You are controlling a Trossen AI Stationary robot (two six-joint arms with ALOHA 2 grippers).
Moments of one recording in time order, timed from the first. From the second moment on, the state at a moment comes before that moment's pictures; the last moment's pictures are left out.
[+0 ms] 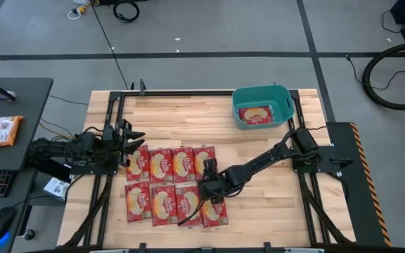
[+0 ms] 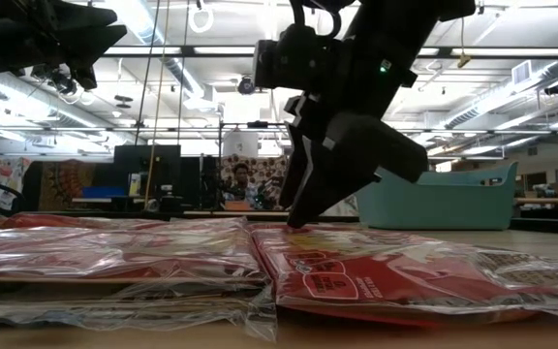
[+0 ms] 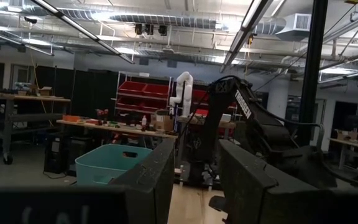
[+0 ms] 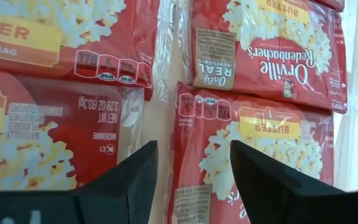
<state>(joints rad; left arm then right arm) -0.08 0.01 0.01 0.38 -0.24 -0.07 0.35 2.08 1.42 -0.51 0.45 0.01</state>
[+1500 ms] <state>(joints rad) -0.08 0.01 0.01 0.38 -0.24 -0.07 0.34 1.93 1.26 -0.43 0.55 -0.02</state>
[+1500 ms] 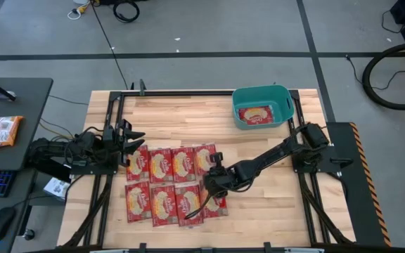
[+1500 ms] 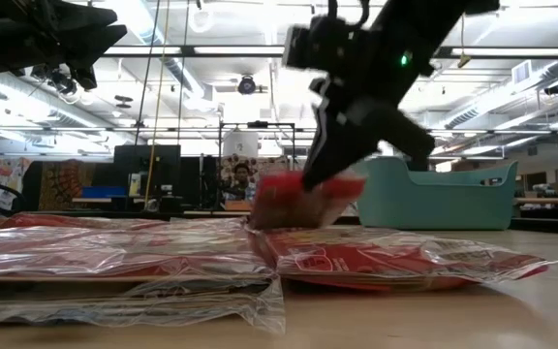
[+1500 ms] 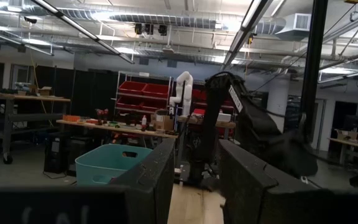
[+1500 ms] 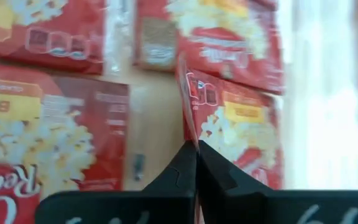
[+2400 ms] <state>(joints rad) -0.08 0.01 0.01 0.38 -0.24 -0.07 0.25 1.43 1.27 -0.79 0.96 0.19</state>
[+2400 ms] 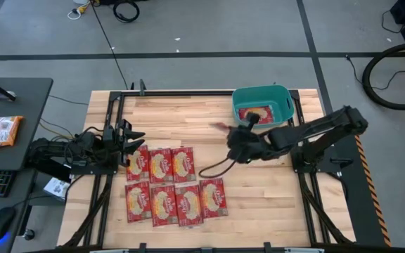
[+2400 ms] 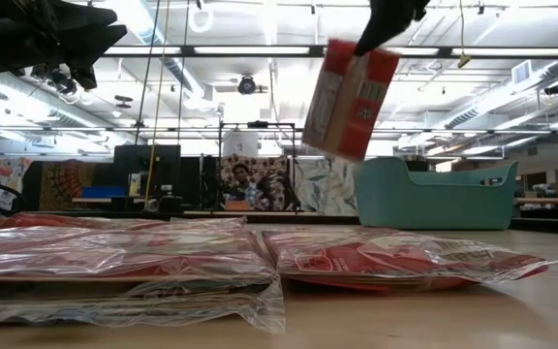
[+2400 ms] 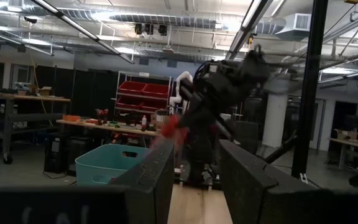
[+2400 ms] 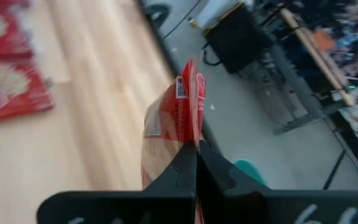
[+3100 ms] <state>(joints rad) -0.08 0.01 0.01 0.38 -0.24 -0.07 -0.02 1.20 1.27 -1.08 1.03 0.27</state>
